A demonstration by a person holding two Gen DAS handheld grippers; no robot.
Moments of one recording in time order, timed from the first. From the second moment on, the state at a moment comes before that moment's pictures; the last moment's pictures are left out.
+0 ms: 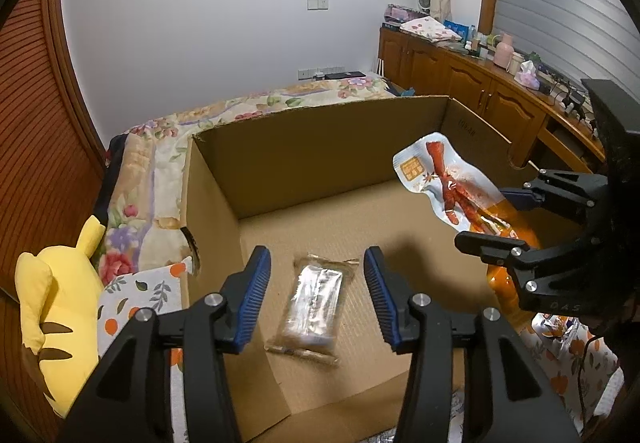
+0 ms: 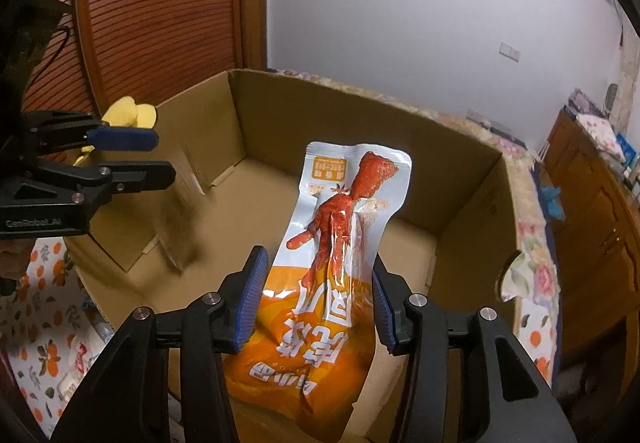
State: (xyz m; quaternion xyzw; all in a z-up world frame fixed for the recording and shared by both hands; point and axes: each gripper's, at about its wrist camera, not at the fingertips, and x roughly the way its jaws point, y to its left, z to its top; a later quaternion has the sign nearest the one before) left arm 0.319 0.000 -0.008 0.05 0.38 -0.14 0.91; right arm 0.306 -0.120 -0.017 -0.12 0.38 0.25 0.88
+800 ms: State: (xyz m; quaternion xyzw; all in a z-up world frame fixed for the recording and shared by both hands) left arm 0.192 -0.008 0.007 0.02 0.33 -0.18 0.92; right arm 0.187 -0.202 0.022 -0.05 0.33 0.22 0.92
